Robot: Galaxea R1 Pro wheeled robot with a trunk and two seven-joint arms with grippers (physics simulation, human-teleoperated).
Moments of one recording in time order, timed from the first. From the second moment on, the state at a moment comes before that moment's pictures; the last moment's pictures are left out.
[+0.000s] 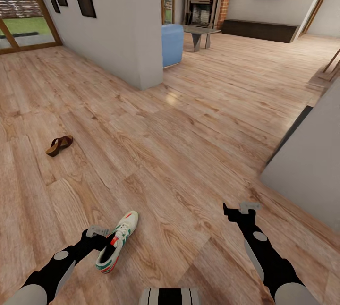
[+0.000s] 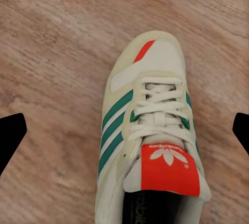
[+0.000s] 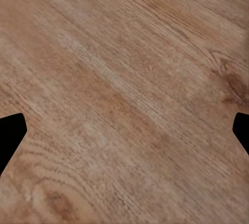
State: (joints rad) left arm -0.57 0.19 0.09 -0.39 -0.14 -0.21 -0.41; right arm -0.51 -0.08 -0.02 -0.78 -0.04 -0.06 -0.03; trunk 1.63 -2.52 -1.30
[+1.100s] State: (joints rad) left arm -0.57 0.19 0.09 -0.39 -0.16 -0.21 -0.41; right arm -0.51 -0.08 -0.02 -1.16 -0.05 0.28 -0.03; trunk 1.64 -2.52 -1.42
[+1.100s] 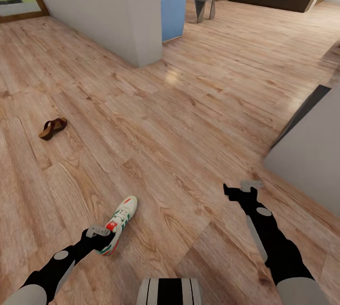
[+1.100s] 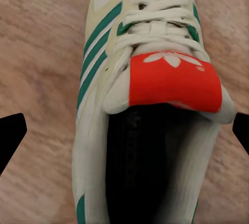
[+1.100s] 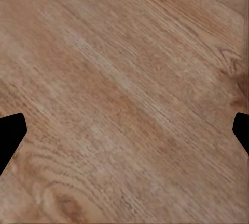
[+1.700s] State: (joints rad) left arm -0.57 0.20 0.09 -0.39 -0.17 -0.21 -0.41; right arm -0.50 -0.08 -0.02 -1.27 -0.05 0.34 -0.03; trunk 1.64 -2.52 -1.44
